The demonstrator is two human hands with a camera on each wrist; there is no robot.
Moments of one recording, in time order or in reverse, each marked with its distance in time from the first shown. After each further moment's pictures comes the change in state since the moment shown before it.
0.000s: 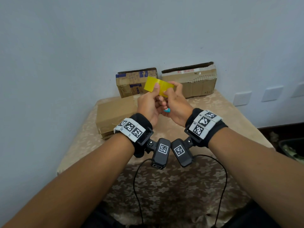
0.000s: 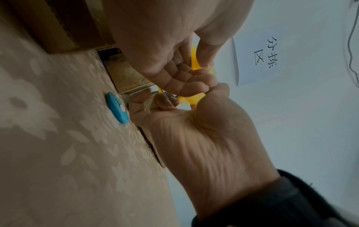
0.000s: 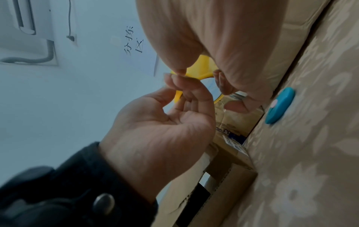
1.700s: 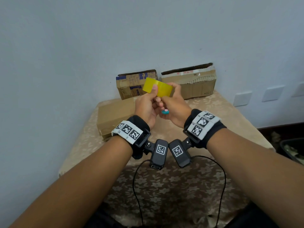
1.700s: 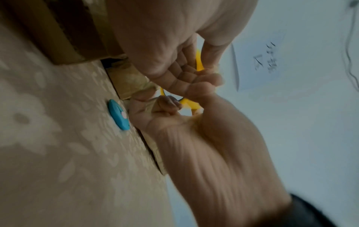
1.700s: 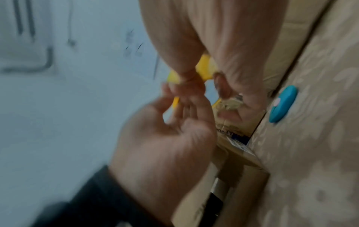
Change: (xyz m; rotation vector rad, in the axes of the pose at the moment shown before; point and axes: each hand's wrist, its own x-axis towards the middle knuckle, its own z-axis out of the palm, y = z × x) left_hand -0.003 0.007 -0.004 -0.011 -0.007 0.015; right_hand 0.000 -0.002 0.002 -0.024 -0.005 0.036
